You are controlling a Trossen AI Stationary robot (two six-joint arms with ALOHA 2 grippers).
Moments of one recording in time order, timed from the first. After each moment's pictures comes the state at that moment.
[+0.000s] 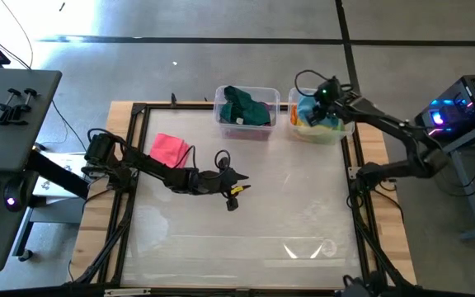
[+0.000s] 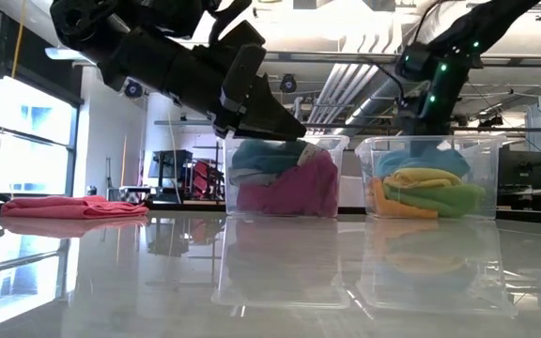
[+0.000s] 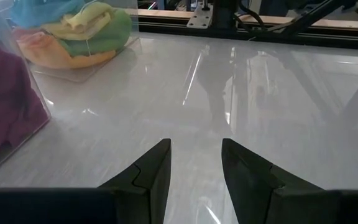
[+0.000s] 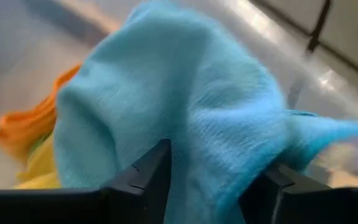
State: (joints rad) left arm -0.16 1.78 0.79 0.59 -0.37 -0.13; right arm -0.93 1.29 0.89 -0.57 0.27 -0.03
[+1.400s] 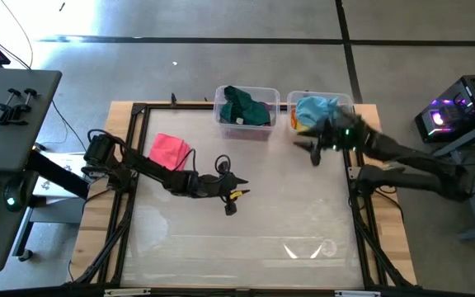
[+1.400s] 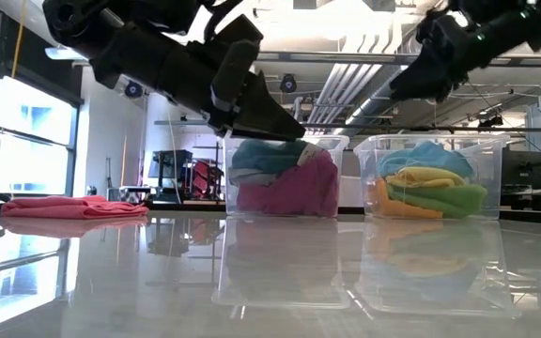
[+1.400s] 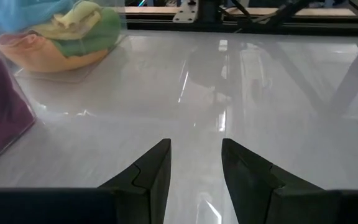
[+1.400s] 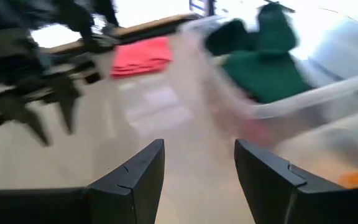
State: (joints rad) left arm -0.19 1.78 0.79 0.57 -0.37 -0.10; right arm -0.47 0.74 0.56 -0.23 -0.17 0.04
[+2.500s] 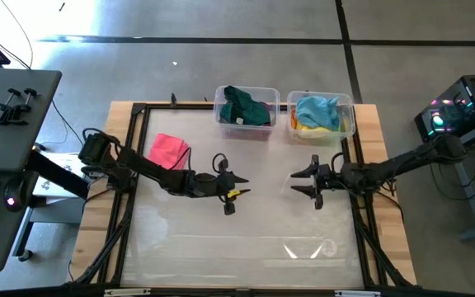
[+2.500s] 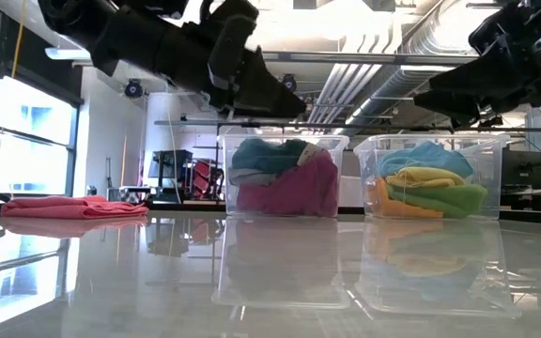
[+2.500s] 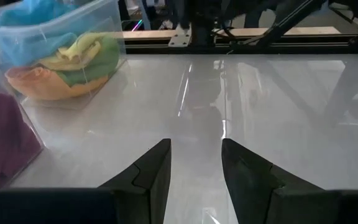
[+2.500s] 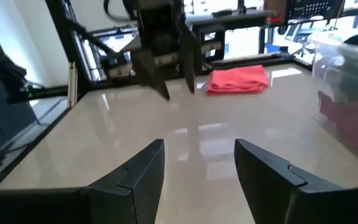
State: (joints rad) left arm -0.20 1.72 0.79 0.59 -0.37 -0.04; right arm 0.25 0.73 0.07 0.55 0.25 0.16
